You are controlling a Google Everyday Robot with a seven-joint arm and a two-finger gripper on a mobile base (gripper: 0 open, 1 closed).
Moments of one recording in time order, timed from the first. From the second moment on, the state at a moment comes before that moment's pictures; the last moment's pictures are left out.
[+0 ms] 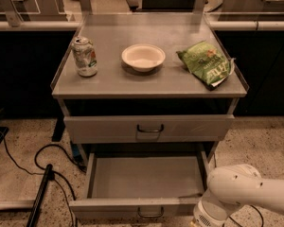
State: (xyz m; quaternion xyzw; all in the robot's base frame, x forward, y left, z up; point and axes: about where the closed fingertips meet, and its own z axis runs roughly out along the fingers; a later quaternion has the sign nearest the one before) arm 0.310 -0.175 0.493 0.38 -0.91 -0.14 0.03
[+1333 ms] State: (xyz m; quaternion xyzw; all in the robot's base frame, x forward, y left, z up) arm 0.395 -0.187 0.423 0.28 -0.96 -0.09 -0.02
